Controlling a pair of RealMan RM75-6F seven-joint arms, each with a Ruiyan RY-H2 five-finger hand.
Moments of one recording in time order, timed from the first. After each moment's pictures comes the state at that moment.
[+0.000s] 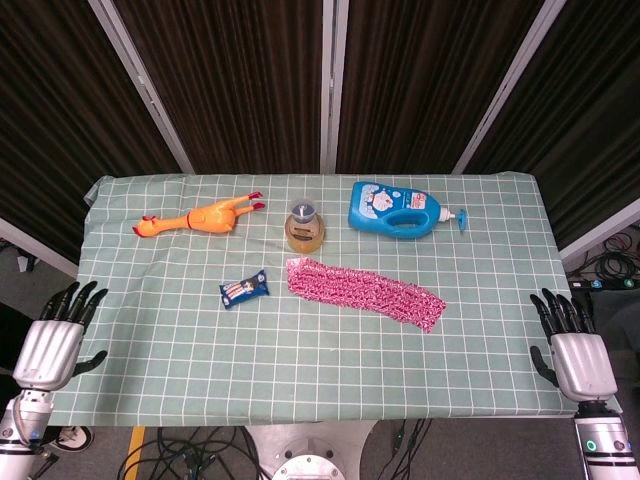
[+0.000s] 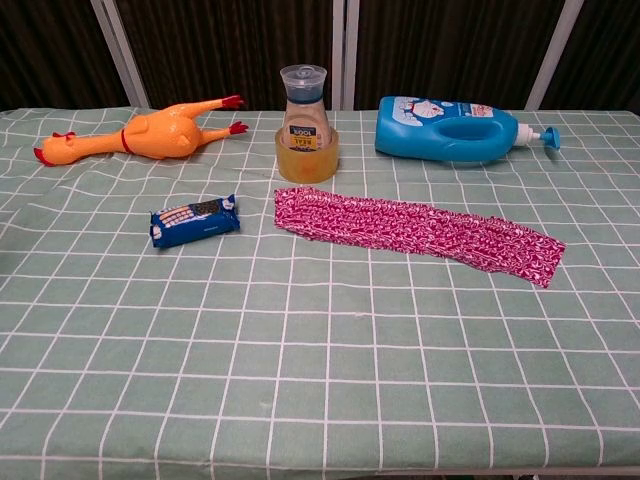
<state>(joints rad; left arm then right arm) -0.13 -1.14 -0.02 -1.68 1.52 1.44 0.27 0.10 -1.16 0.04 -1.59 -1.49 1.43 -0.17</state>
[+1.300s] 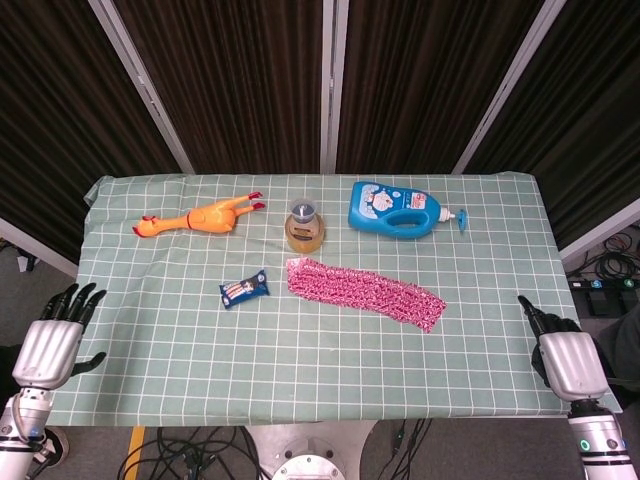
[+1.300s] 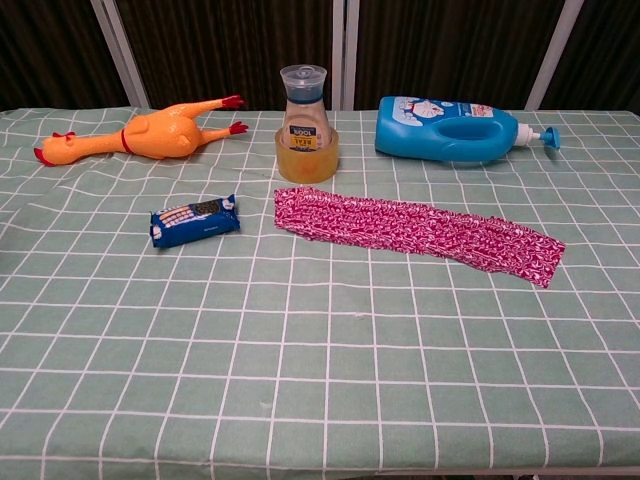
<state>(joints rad) -0.14 -1.12 -0.02 -1.70 1.48 1.40 0.27 0.12 -1.12 0.02 -1.66 -1.51 1.39 -0.23</state>
